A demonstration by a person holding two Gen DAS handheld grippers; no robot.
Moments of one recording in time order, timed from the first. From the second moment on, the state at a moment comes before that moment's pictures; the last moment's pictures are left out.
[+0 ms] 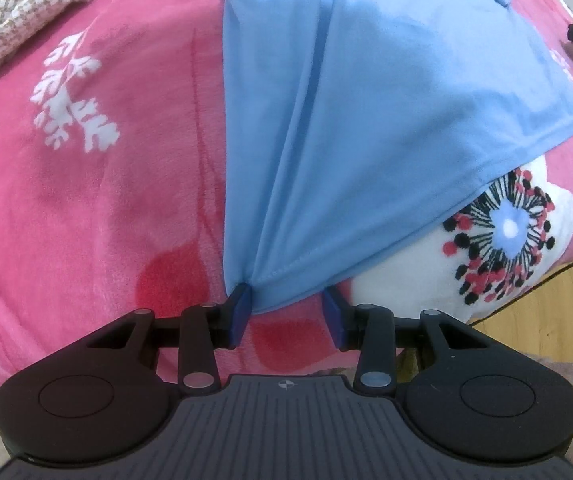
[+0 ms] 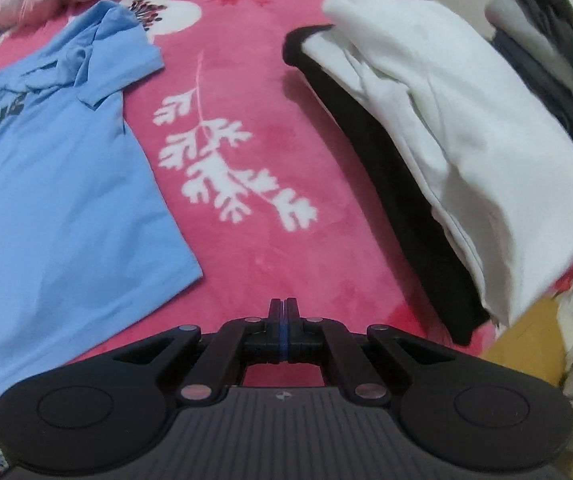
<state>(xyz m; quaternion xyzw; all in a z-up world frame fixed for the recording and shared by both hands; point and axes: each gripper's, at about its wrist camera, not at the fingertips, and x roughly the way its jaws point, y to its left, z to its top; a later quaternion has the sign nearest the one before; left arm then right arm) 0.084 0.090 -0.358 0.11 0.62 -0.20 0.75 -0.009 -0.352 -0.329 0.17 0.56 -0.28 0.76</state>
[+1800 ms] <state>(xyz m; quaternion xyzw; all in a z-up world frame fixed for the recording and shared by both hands) 0.124 0.106 -0.367 0.01 0.65 -0.16 0.74 0.030 -0.375 -0.341 0.13 0.68 -0.12 0.71</state>
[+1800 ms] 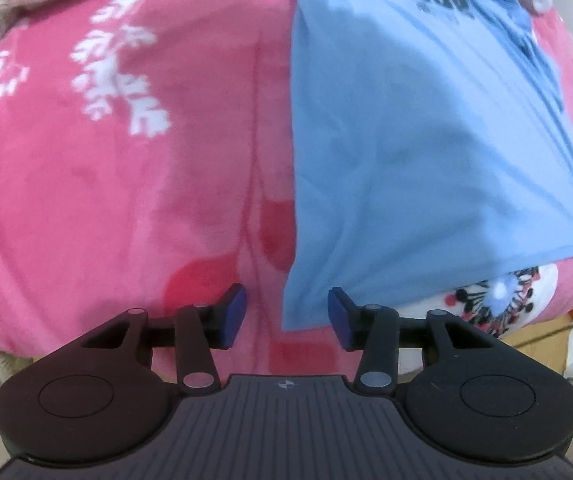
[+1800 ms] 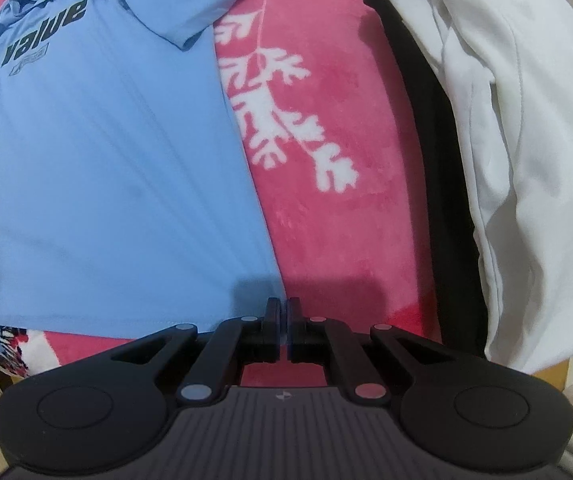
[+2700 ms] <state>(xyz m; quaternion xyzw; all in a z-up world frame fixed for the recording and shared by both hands) 0.101 0.101 -0.358 0.04 0.67 -0.17 0.72 0.019 -0.379 -0.351 0.12 0.73 -0.10 0.67</state>
